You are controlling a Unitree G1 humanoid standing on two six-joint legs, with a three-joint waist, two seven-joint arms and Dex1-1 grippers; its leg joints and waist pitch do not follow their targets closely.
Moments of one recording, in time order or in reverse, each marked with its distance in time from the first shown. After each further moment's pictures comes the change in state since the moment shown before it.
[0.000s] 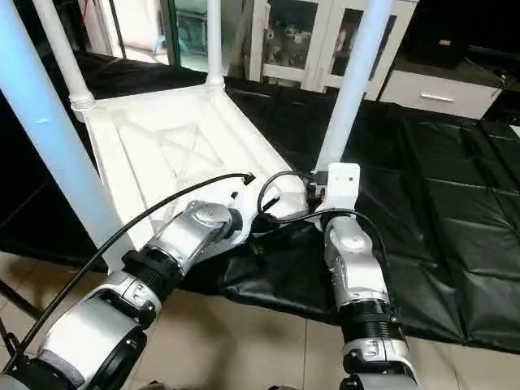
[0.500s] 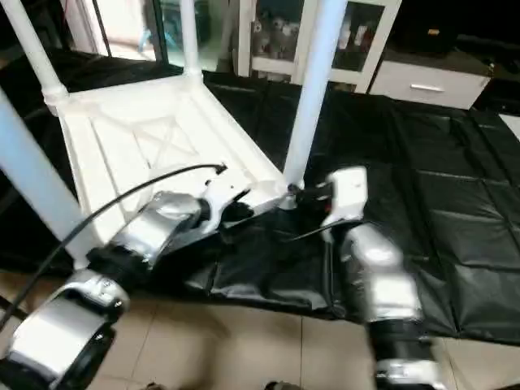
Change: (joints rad) left arm 0.067 0.188 -0.001 -0.112 0.012 -0.111 -0.160; right arm 0.103 -0.186 0.019 -0.161 0.172 0.009 0.449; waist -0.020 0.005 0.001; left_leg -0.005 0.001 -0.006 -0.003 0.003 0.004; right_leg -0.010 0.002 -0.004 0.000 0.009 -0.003
